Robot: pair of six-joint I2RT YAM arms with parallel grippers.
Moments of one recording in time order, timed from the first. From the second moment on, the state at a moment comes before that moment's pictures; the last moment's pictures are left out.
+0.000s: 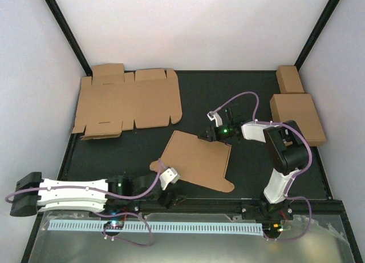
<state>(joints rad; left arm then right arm) -1.39 0.82 0.30 -0.12 -0.06 -0.62 0.36 1.80 0.87 -0.04 -0.82 0.19</state>
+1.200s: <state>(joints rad) -1.40 0.77 0.11 -0.07 0.01 -1.08 0.36 1.80 0.87 -0.05 -0.83 0.19</state>
